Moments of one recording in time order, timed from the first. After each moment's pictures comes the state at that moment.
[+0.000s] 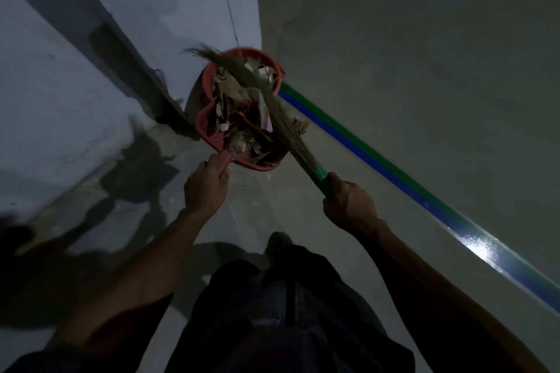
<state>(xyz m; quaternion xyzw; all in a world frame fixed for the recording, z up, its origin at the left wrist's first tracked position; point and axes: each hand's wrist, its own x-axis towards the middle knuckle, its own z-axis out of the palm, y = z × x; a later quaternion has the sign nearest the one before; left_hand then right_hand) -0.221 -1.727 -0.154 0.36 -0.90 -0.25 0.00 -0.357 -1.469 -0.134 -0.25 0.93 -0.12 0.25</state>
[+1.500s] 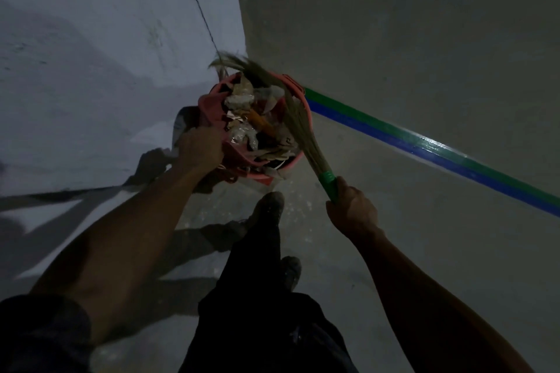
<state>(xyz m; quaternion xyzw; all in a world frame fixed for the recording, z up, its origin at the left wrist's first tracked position) -0.608 -2.181 -0.251 0.11 -0.95 -0.07 -0.27 -0.562 -1.869 -0.241 0.03 0.93 -0.10 0.36</state>
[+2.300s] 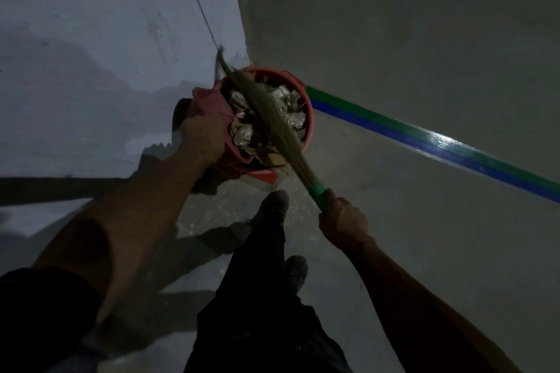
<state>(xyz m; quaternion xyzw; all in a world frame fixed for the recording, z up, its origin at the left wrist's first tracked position) -0.605 -2.174 -0.249 0.08 -0.96 0.01 -0.26 -0.508 -1.875 -0.255 0.00 0.92 -0.11 0.39</state>
